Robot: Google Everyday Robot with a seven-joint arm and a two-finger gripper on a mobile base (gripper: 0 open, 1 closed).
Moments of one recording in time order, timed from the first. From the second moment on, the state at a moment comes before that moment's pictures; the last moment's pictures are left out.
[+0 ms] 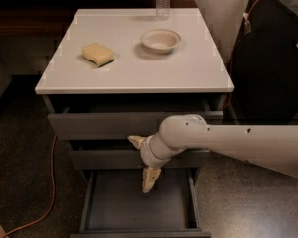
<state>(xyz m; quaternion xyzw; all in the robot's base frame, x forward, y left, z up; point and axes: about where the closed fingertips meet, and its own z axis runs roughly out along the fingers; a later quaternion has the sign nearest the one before) 0.526 0.020 0.576 -0.79 0.55 0.09 0.26</state>
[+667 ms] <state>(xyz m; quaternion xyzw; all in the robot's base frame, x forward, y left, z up) 0.530 0.025 0.688 -0.79 0.54 0.10 0.29</state>
